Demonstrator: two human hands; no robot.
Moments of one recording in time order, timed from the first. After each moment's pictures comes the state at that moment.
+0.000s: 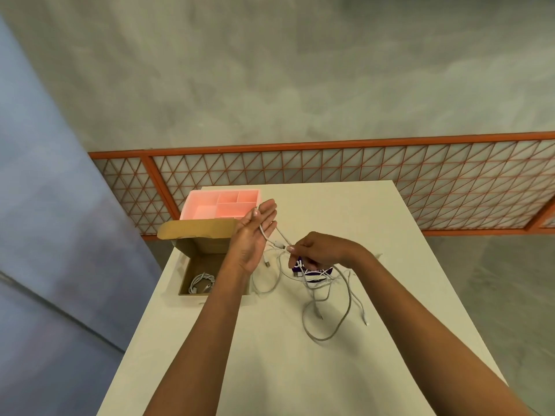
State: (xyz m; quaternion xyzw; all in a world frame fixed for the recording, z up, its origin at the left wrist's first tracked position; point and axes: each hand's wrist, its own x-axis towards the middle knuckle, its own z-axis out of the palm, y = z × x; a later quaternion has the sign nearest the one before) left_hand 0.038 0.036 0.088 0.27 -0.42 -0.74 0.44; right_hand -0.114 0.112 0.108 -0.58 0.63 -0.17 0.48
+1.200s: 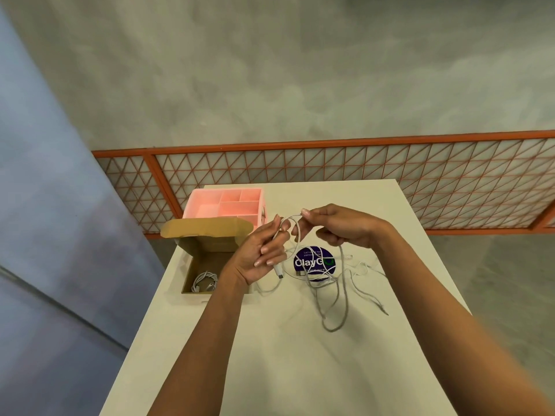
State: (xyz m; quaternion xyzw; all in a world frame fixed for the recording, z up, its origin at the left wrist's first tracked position) left_hand 0.050 0.050 0.090 0.07 -0.39 -0.90 0.20; right_hand -0.136 0.114 0.150 -0.55 0.58 -0.28 0.53
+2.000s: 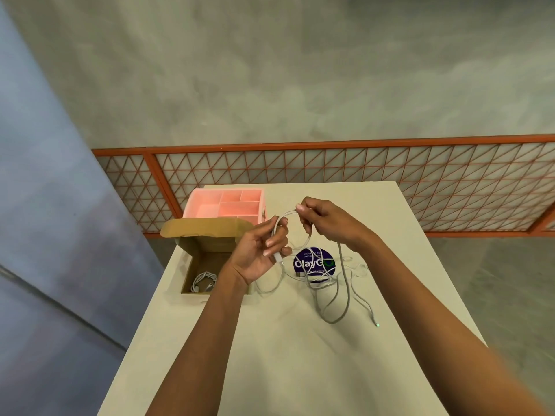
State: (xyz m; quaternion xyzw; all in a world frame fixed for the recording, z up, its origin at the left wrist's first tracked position) left_hand 0.049 0.049 0.091 0.12 -0.36 -0.89 0.27; right_hand -0.122 0.103 0.134 -0.61 0.61 -0.36 0.36
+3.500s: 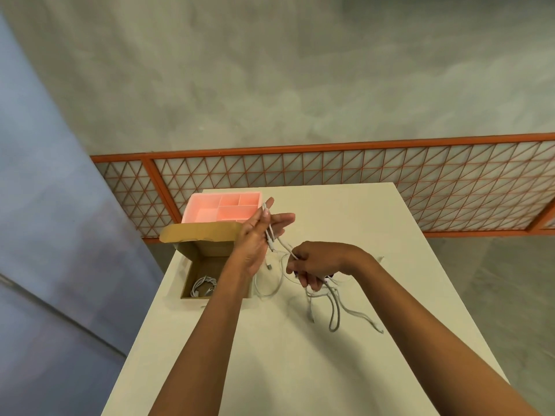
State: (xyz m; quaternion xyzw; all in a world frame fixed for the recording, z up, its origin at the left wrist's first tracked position) left_hand 0.038 0.040 0.092 0.27 -0.51 -0.70 0.42; right_hand -0.094 0.123 0.129 -0.60 0.63 -0.09 0.49
